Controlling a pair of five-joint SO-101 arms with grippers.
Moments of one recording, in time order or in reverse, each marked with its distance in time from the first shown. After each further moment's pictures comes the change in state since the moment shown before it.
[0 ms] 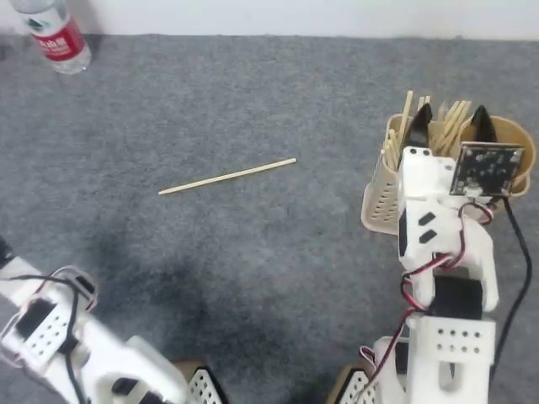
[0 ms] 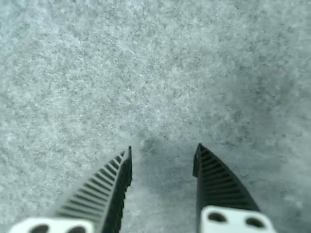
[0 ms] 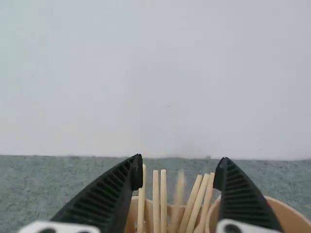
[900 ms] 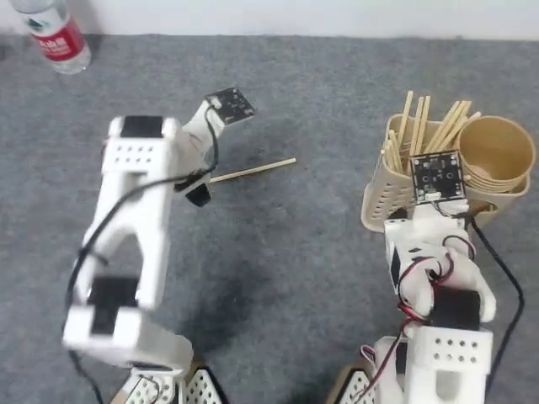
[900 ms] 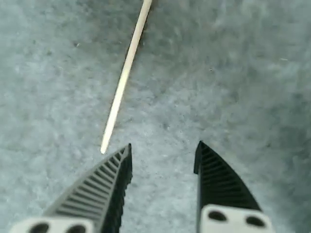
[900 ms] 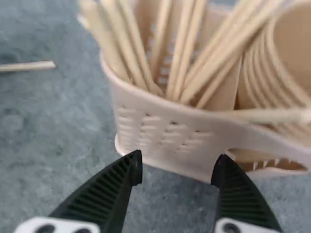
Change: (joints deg) left arm 57.9 50.8 -68.8 28.3 -44.7; right arm 1.0 -4.0 5.5 38.2 9.1
